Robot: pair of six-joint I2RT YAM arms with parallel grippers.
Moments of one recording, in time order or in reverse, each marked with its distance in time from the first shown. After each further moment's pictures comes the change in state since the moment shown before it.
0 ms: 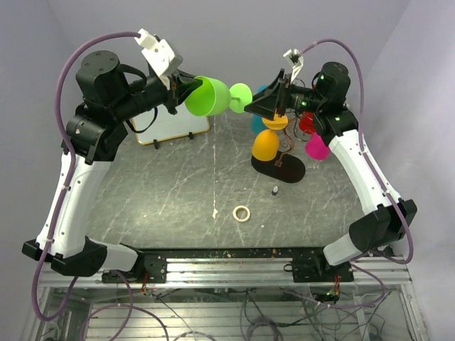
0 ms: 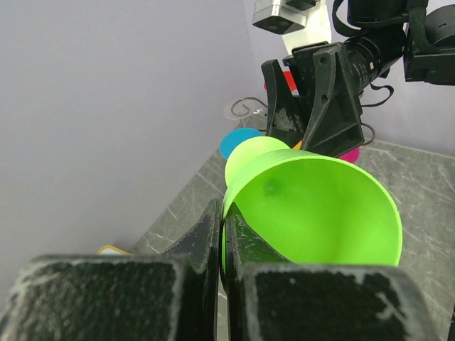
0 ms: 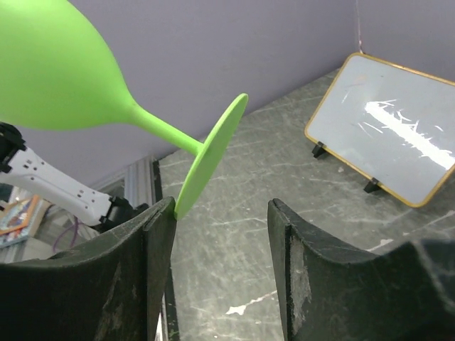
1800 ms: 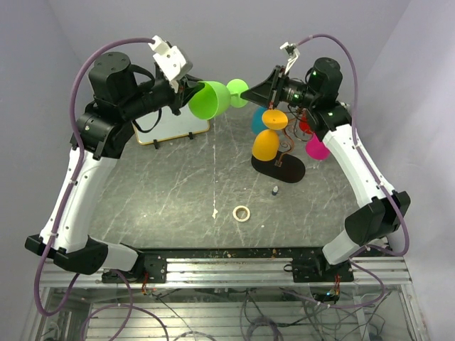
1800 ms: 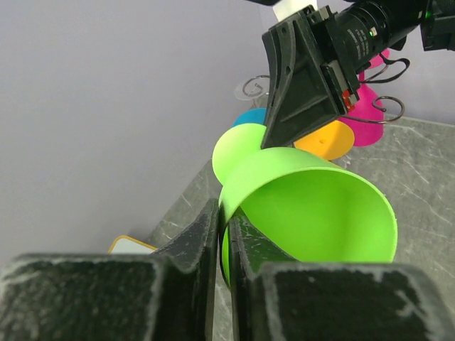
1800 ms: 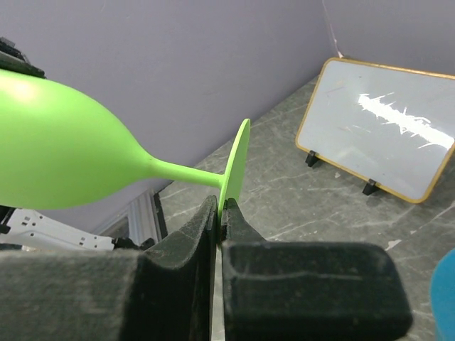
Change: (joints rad) left arm -0.014 0.016 -0.045 0.004 -0.026 0.097; right arm 0.042 0.074 0.064 0.027 0.150 0.149
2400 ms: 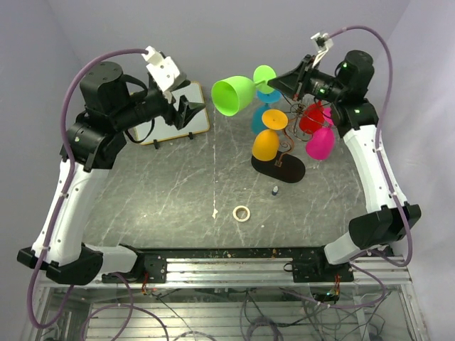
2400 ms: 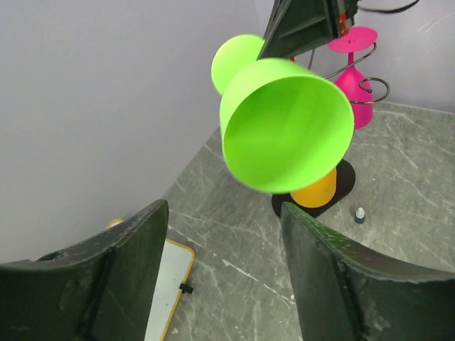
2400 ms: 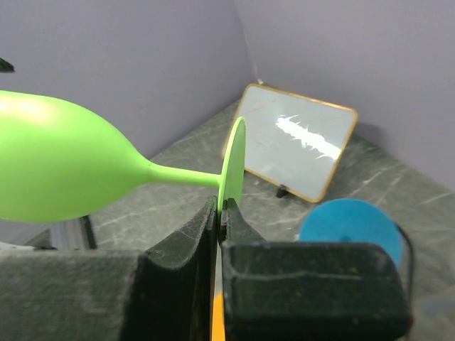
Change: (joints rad) left arm 0.009 -0.063 -0.052 -0.053 0.004 0.004; right arm -0.144 -0.038 0.068 -0.116 0.019 -0.175
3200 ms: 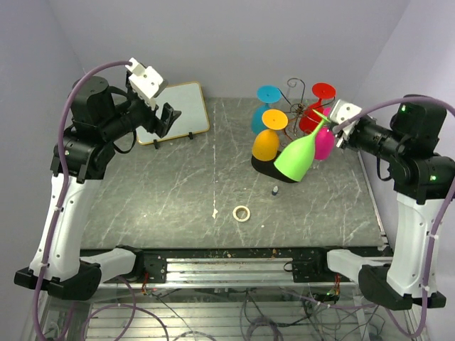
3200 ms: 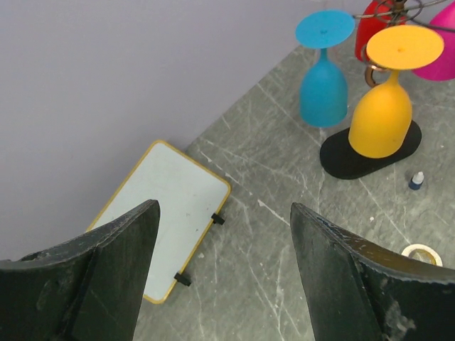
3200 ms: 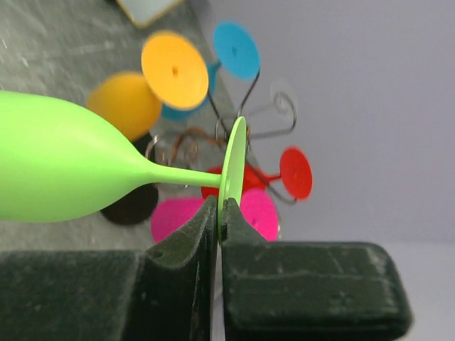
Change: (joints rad) left arm 0.149 -0.132 -0.158 -0.055 -0.111 0.037; right arm -0.141 -0.397 0.159 -0.936 0.212 -1.330
